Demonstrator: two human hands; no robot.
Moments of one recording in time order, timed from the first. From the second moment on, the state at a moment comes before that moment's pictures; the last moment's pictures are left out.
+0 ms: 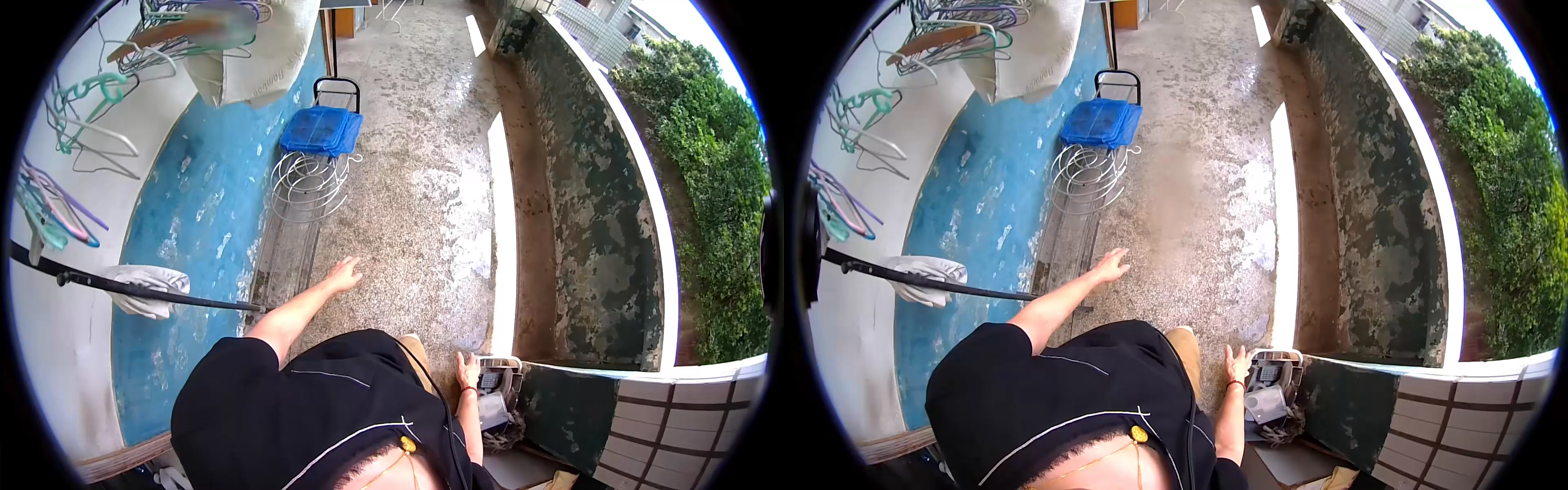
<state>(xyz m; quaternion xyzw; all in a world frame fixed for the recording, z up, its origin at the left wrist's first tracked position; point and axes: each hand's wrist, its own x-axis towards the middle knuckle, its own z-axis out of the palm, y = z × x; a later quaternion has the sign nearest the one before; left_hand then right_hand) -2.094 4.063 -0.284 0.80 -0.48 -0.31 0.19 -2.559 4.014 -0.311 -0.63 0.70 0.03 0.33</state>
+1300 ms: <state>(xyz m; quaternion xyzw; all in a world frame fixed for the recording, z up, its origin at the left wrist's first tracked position) -1.644 2.663 -0.076 0.58 -0.76 -0.07 0.27 -1.926 2.609 -0.103 -0.80 0.52 -0.22 0.18</state>
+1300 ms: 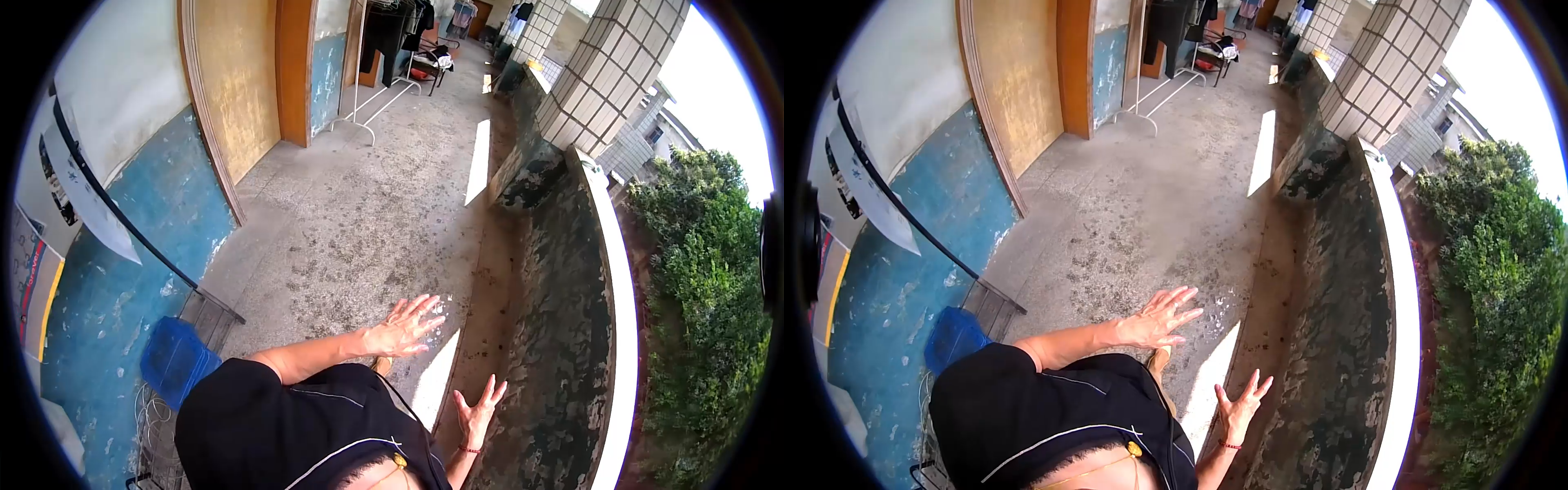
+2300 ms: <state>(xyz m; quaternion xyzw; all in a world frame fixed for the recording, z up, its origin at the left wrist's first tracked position) -0.965 1.742 -0.050 0.68 -0.69 -0.03 0.25 -1.258 1.619 -0.093 -0.83 0.45 -0.23 0.24</state>
